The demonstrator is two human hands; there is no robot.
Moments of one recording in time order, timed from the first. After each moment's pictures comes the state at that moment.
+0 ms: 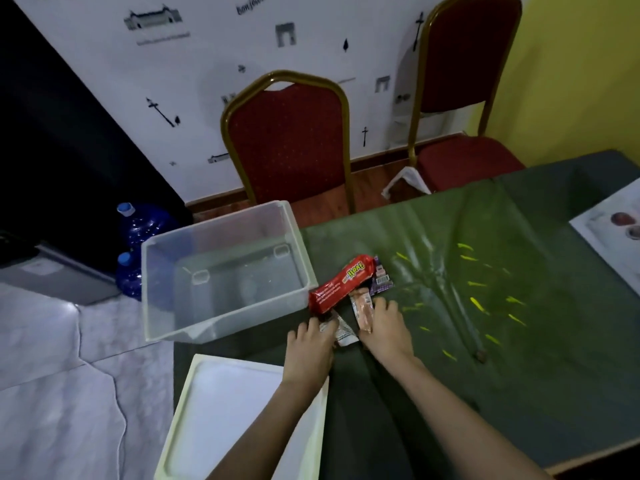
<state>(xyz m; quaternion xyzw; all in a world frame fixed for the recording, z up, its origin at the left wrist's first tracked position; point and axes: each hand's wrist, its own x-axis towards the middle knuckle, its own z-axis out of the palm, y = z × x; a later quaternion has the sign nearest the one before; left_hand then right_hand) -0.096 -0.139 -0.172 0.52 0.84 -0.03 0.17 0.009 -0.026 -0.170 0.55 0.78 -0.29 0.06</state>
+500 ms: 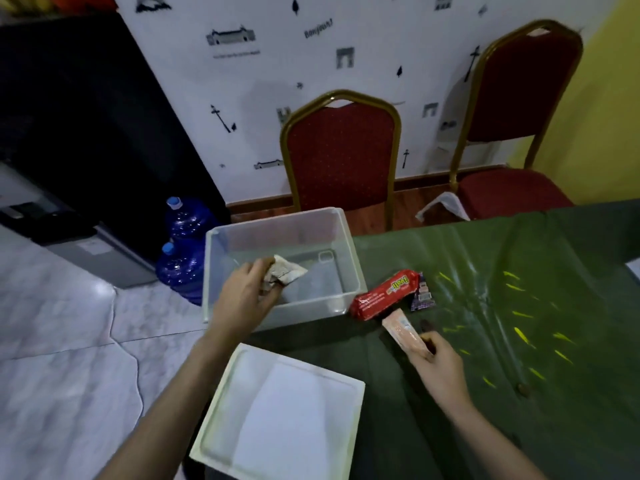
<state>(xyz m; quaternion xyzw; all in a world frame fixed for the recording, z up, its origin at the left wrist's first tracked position) -0.250 -0.200 -0.076 0.44 0.87 0.22 0.10 0.044 -0.055 -0.158 0.54 0.70 -0.46 -0.13</state>
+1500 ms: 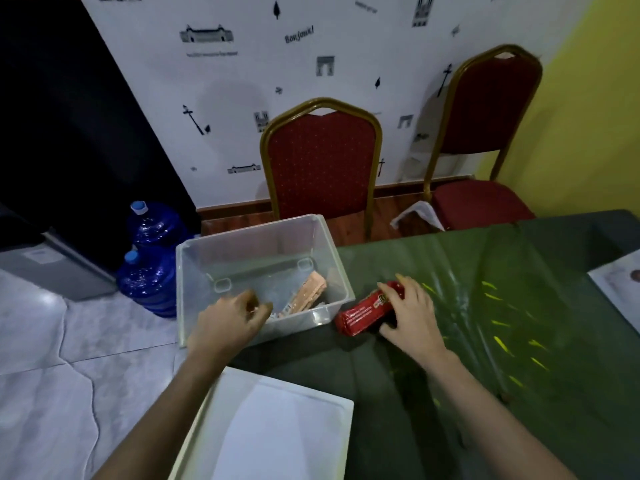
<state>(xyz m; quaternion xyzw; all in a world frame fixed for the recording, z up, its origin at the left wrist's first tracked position) -0.283 -0.204 -0.131 0.42 0.89 0.15 0.12 -0.025 0.011 -0.143 0.39 0.91 -0.12 0.01</state>
